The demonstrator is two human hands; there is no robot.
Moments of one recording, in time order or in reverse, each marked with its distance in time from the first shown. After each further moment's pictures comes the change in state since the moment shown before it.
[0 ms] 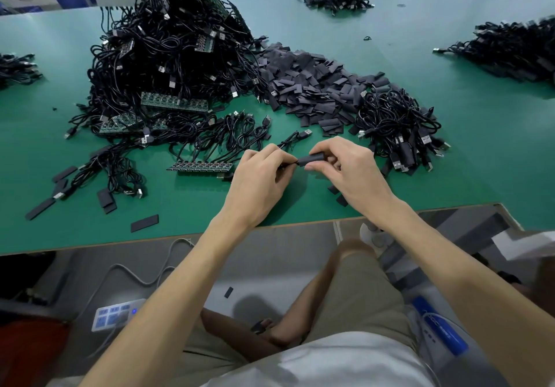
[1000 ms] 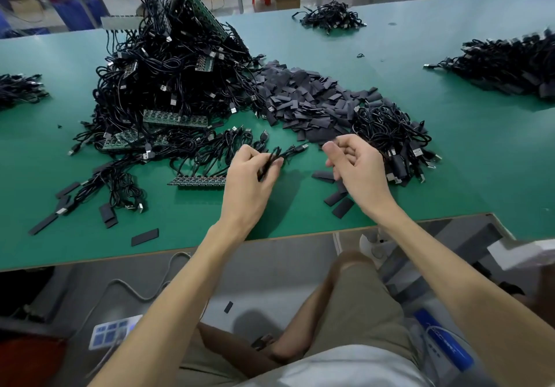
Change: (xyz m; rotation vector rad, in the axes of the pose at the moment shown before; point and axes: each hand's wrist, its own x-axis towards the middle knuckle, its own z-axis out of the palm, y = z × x) left_hand 0.011 -0.005 -0.004 -0.193 0.097 -0.244; right_hand 0.011 0.002 -0.011 0.469 0.155 0.357
